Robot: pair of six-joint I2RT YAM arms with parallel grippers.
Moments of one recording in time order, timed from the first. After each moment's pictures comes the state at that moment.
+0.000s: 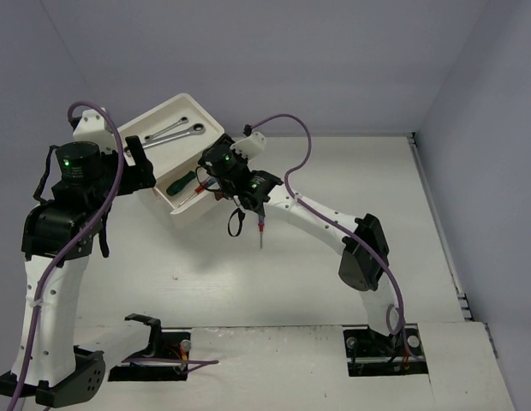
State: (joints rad) left arm -0.20 1.05 1.67 -0.99 -0.20 -0.24; right arm 0.95 2.05 1.93 -0.25 0.66 1.13
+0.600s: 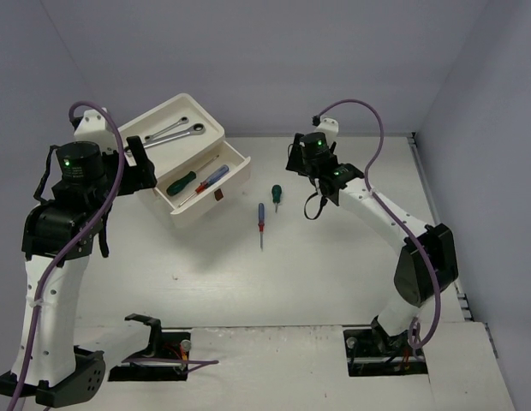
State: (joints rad) left arm -0.20 1.05 1.67 -0.99 -0.19 -0.24; right arm 0.54 1.65 1.39 -0.24 0.41 0.52
